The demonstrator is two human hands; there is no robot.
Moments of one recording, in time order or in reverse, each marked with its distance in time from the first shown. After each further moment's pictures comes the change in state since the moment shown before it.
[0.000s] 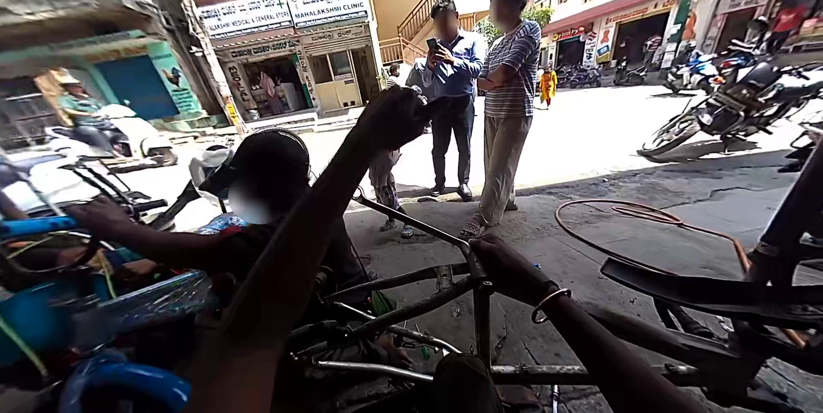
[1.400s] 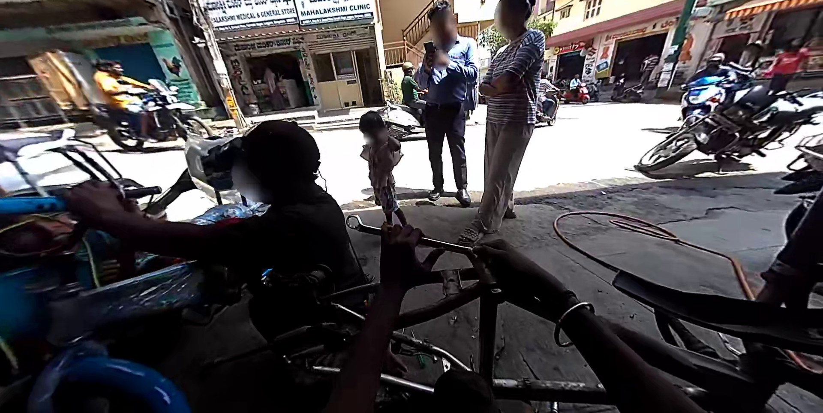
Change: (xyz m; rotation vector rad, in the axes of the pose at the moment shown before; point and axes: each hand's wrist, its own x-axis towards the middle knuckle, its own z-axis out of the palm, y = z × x) left_hand -0.168 0.000 0.266 0.079 0.343 -0.199; right_hand 0.004 0.016 -0.004 0.219 -0.110 0.028
